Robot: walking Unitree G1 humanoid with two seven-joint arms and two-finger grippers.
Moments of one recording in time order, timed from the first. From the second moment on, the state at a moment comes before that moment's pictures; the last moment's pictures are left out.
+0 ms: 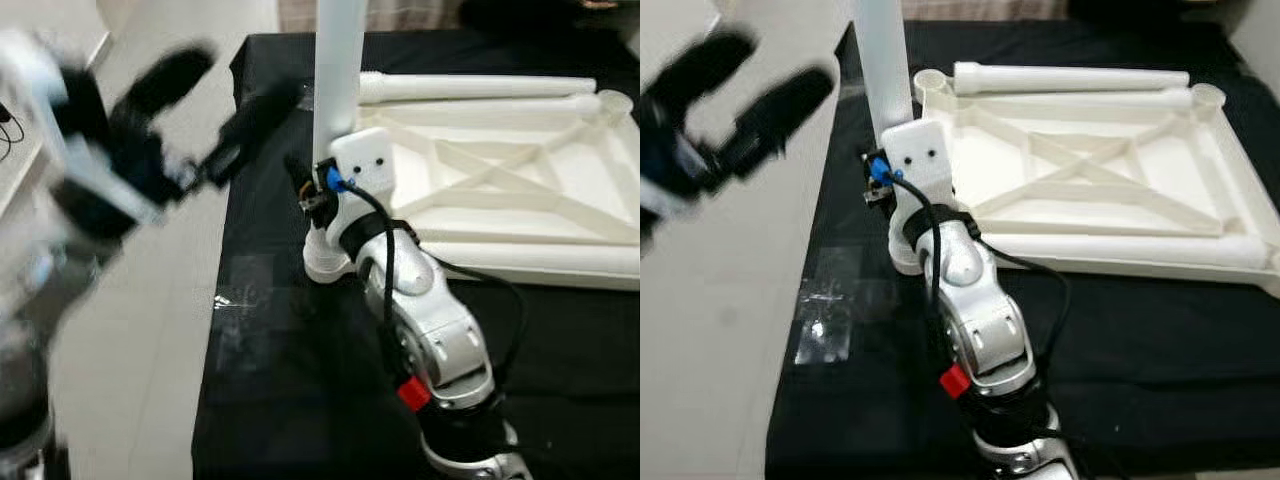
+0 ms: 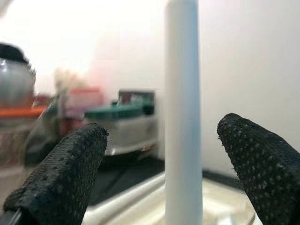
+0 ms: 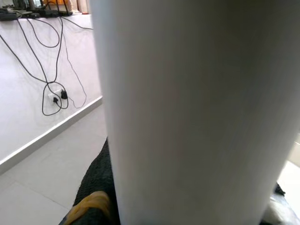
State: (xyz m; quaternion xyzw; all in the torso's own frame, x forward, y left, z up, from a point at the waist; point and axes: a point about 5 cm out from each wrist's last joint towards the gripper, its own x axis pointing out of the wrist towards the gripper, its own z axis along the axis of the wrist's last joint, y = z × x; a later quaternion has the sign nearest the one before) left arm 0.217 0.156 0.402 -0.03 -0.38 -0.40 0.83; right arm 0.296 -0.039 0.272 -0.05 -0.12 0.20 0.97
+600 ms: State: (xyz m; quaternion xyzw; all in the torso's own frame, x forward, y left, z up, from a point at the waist) left arm 0.270 0.139 0.422 0.00 -0.24 -0.48 0.85; right arm 0.298 -0.040 0.272 -0.04 -0.11 0.19 0.97
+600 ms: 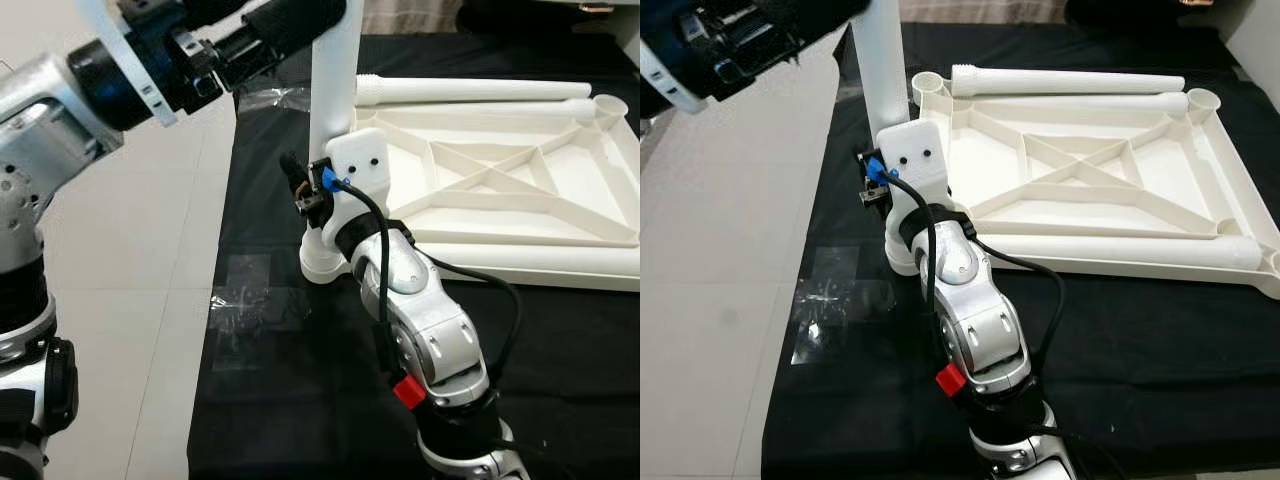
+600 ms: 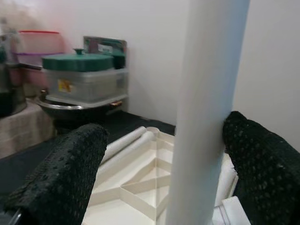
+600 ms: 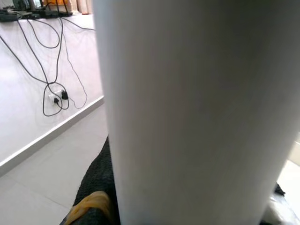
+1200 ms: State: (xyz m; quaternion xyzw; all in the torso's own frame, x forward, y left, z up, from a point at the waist) left arm 0.283 0.120 0.412 0.06 -0.18 -0.54 0.82; right arm 0.297 -0.037 0.273 -0.04 -0.11 0.19 0.98
